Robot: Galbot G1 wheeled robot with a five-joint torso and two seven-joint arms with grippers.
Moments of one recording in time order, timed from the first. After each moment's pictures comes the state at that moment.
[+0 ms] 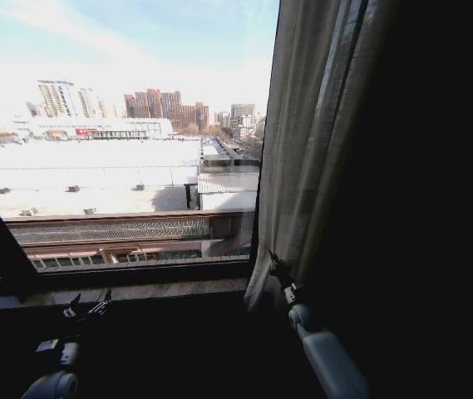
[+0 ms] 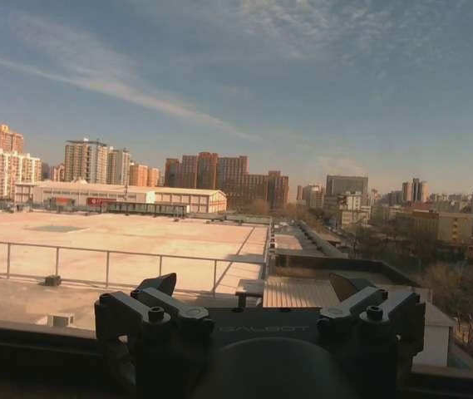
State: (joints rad) left arm 1.42 -1.22 -0.90 -1.67 -0.48 -0.14 0.13; right arm -0.90 1.28 0.32 1.34 0.19 0.28 -0.03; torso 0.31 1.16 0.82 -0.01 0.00
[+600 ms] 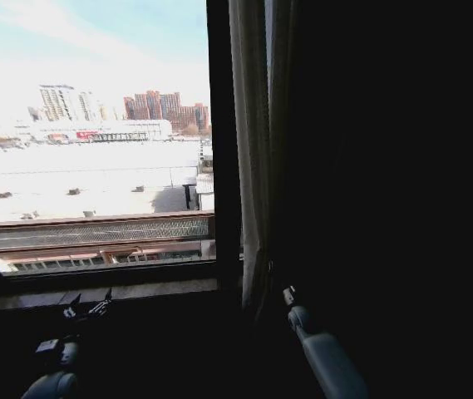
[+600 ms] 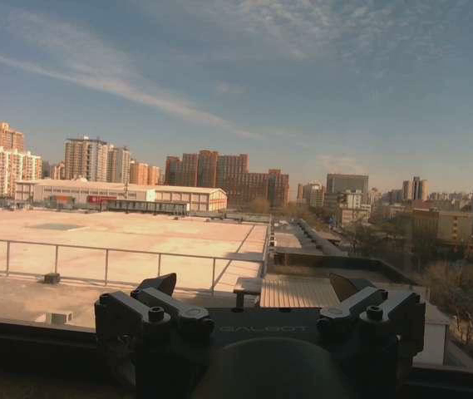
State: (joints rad) left arm 1.42 -1.22 -0.90 -1.67 -0.48 -0.14 0.13; right arm -0.89 1.28 0.32 1.32 0.16 0.30 -0.04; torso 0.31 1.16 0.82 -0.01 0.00
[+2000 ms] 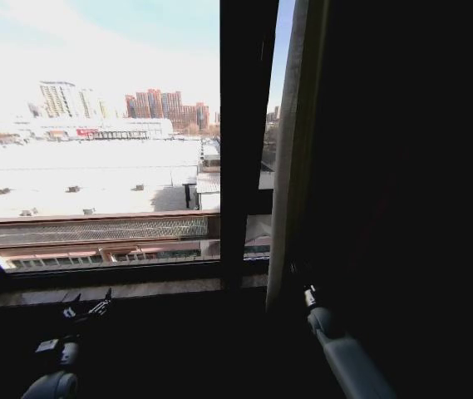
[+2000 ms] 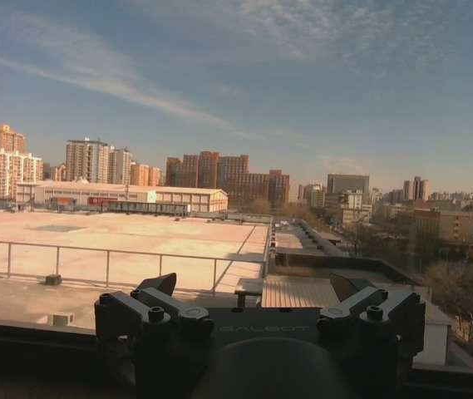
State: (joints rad) left arm 1.42 -1.22 -0.90 -1.67 -0.48 -0.14 0.13; right arm -1.01 1.18 0.36 1.45 0.19 0.21 0.07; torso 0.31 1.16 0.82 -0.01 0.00
